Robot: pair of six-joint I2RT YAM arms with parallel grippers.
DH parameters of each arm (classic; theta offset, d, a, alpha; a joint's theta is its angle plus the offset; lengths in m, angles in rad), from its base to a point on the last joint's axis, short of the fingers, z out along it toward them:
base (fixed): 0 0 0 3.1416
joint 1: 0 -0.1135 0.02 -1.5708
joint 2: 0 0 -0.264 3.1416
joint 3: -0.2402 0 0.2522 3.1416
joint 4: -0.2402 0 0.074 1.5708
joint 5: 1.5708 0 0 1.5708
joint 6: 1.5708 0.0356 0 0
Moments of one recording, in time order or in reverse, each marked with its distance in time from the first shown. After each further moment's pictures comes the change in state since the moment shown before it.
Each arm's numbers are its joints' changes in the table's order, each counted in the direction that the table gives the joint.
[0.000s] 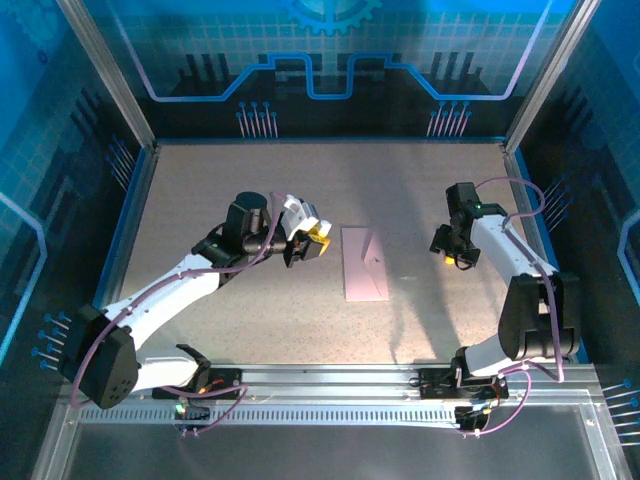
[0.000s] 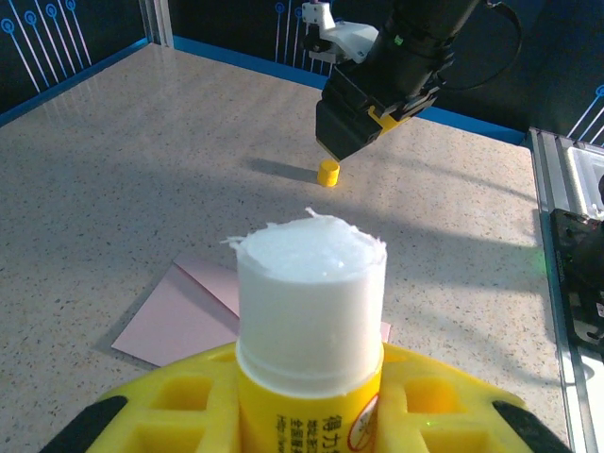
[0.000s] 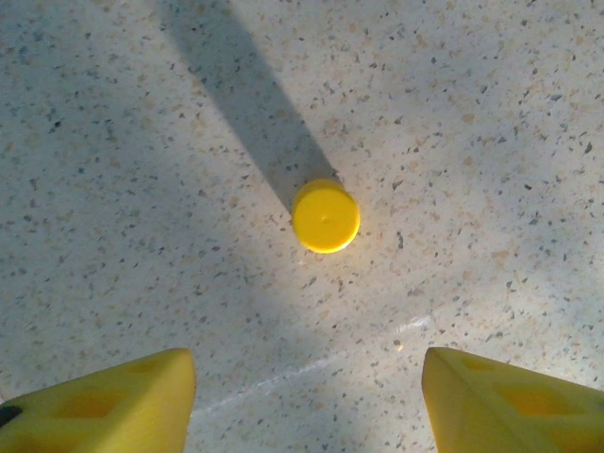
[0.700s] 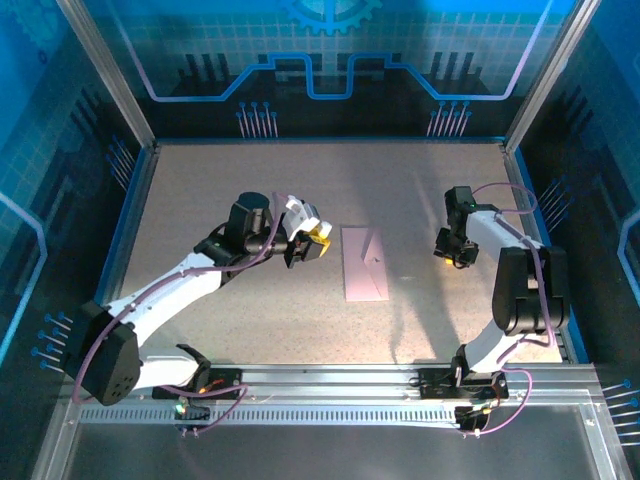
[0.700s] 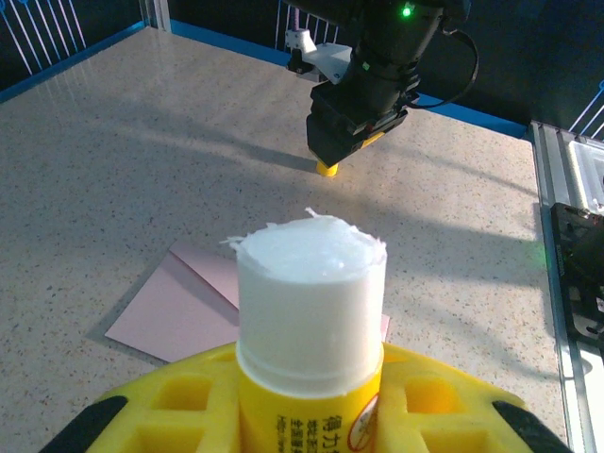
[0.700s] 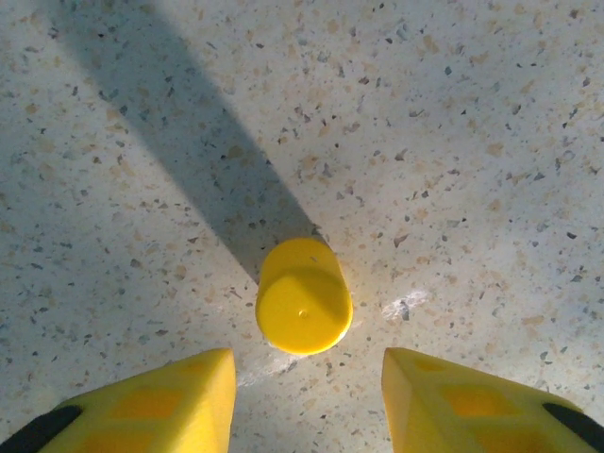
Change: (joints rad) left arm 0.000 -0.022 0.000 -0.007 0.000 -0.003; right arm 0.038 -0.151 0.013 0.105 0.005 -0.007
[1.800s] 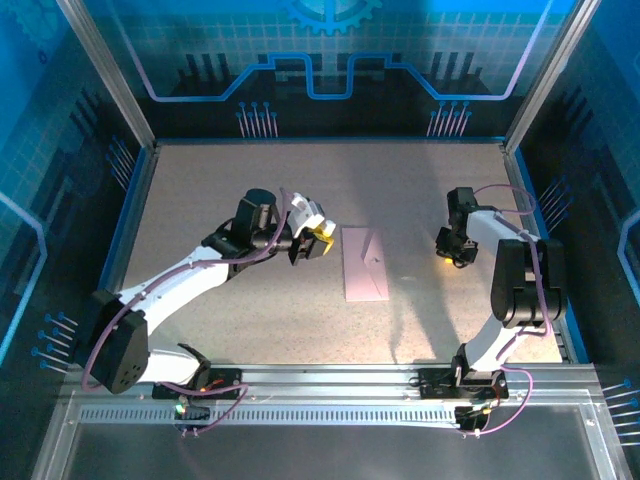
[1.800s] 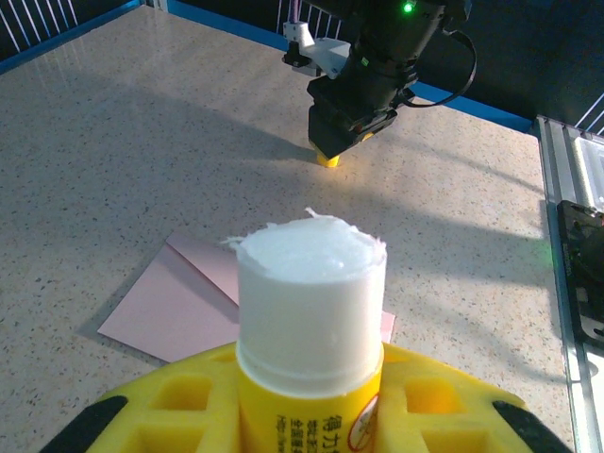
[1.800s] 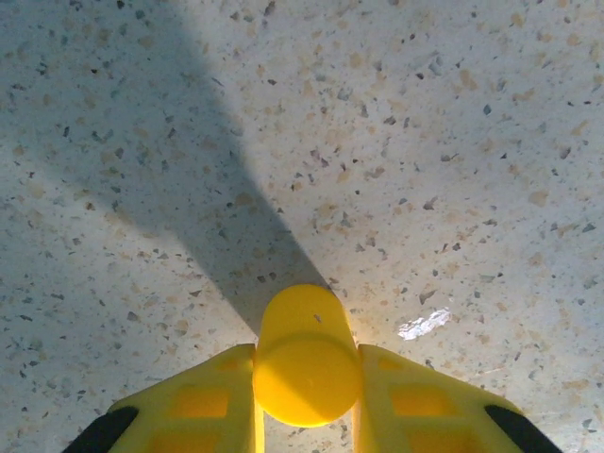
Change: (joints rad) left arm 0.002 -0.072 -0.039 0.000 0.002 -0.007; right arm 0.027 -0.051 0.007 0.076 -0.038 -0.031
